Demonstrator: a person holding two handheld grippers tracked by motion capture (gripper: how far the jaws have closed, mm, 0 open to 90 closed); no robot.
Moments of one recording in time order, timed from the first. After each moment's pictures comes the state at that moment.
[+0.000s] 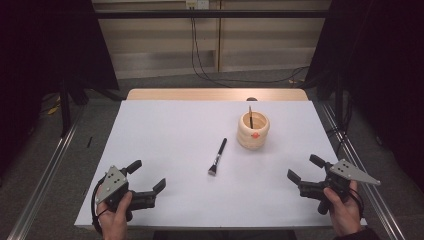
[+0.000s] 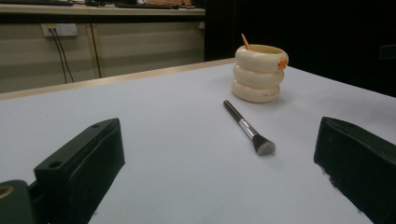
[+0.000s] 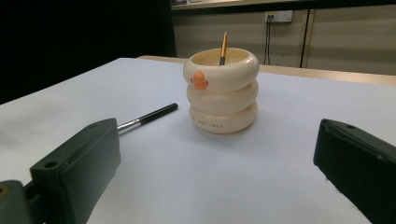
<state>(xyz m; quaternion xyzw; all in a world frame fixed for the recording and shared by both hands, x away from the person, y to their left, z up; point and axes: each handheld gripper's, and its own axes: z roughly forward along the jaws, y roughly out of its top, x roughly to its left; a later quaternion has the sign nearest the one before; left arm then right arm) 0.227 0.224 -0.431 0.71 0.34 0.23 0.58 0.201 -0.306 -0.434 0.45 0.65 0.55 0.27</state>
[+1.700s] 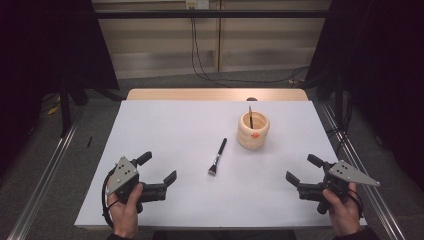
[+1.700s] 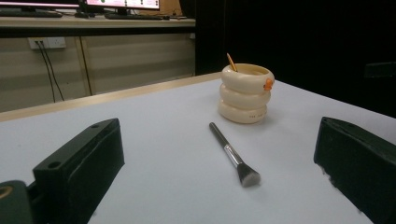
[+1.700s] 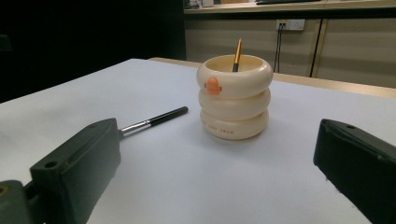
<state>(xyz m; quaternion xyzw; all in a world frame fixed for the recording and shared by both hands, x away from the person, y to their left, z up) 0.238 0.195 -0.411 0.70 0.32 0.22 0.59 0.199 -0.303 -0.432 0.42 0.66 0.56 0.28</state>
